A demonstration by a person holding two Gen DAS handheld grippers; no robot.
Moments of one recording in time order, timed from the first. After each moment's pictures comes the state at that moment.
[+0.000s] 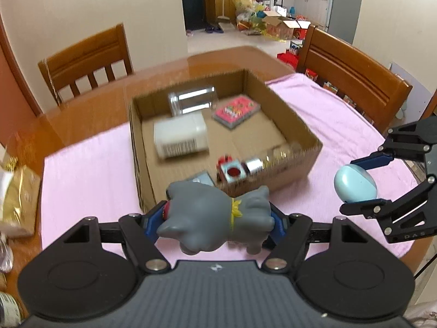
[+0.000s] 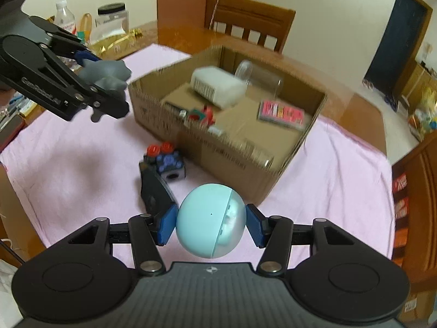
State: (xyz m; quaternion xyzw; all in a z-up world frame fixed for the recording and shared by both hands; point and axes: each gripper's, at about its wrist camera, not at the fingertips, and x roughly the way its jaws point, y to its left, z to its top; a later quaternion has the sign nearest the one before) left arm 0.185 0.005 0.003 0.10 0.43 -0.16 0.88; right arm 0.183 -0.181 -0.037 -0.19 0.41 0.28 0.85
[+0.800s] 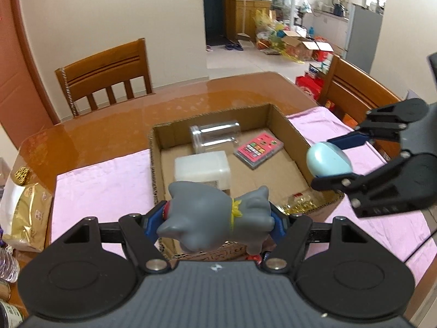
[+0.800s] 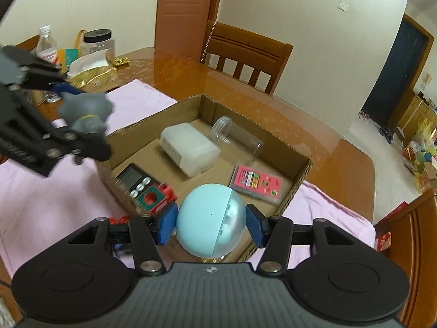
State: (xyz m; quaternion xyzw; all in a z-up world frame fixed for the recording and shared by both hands) left arm 0.220 0.010 0.026 0.07 0.40 -0.12 0.90; right arm 0.271 -0.161 -0.004 -0.21 0.36 0.28 0.86
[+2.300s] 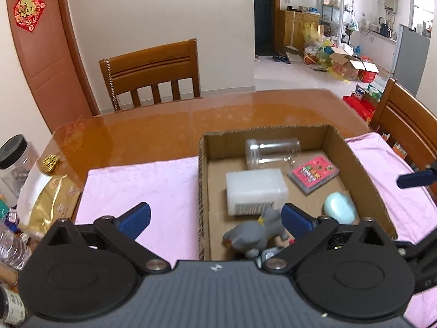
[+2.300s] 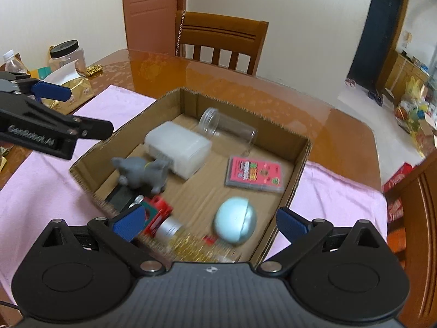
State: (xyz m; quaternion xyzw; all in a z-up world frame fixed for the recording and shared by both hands) left arm 0.257 0.035 0.010 0.04 0.38 -0.02 0.92; right arm 0.285 -0.149 -0.018 -0.14 0.41 0.23 0.87
